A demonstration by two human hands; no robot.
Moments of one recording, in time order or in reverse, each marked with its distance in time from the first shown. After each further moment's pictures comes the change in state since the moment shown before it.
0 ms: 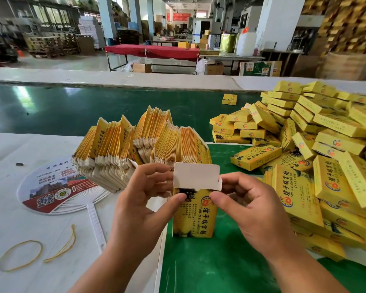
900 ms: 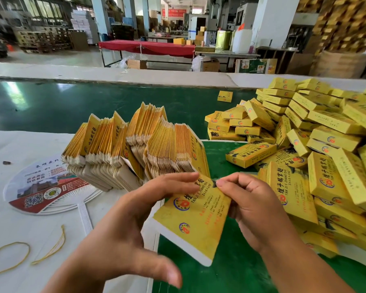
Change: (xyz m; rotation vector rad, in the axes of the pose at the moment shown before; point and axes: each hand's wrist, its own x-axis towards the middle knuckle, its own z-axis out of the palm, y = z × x) left_hand 0.013 0.025 -0.022 -0.131 -0.600 -0.158; right_hand 0.009 0.000 0.001 0.377 0.125 0.428
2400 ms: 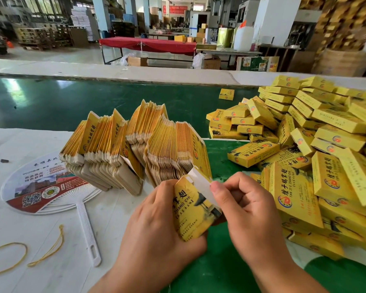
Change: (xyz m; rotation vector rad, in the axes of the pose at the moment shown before) left_hand 0.001 -0.005 0.057 0.739 0.408 -0.233; right_hand -0.020 0.009 0.013 -0.357 0.062 -0.508
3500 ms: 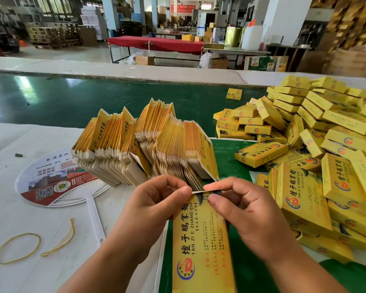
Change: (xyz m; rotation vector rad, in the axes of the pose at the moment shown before) left_hand 0.019 -0.026 -0.012 -1.065 -0.188 -0.230; right_hand 0.010 0.008 -0.009 0.224 -0.354 0.166
